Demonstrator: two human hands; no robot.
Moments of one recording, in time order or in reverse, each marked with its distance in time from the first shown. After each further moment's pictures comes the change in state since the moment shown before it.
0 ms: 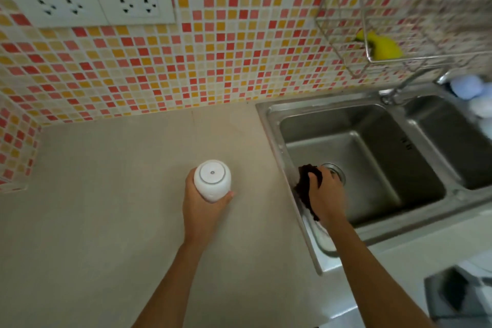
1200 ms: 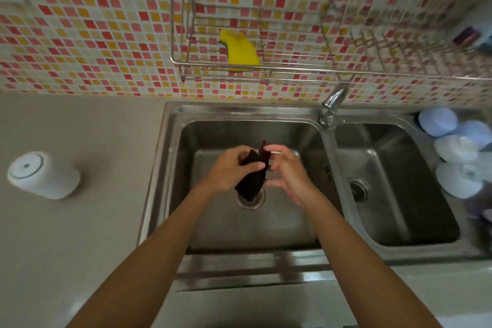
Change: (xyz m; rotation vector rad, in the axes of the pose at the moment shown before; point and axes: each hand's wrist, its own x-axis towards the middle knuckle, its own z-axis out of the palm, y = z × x) left_hand -0.011 0.159 0.384 0.161 -0.461 0.030; right_hand 0.221 0.152 -0.168 0.894 -0.750 0.082
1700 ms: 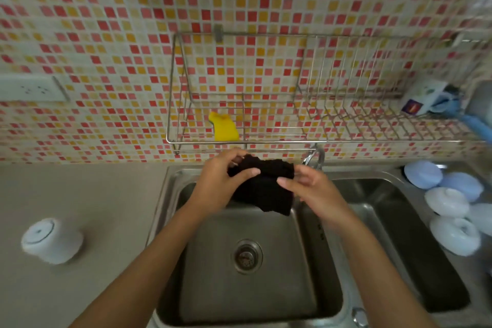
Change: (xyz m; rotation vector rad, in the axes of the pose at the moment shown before) left_hand -0.008 0.139 -0.040 0.218 0.307 0.401; right_hand -0.062 -0.118 -0.065 -0.263 -0.083 -0.392
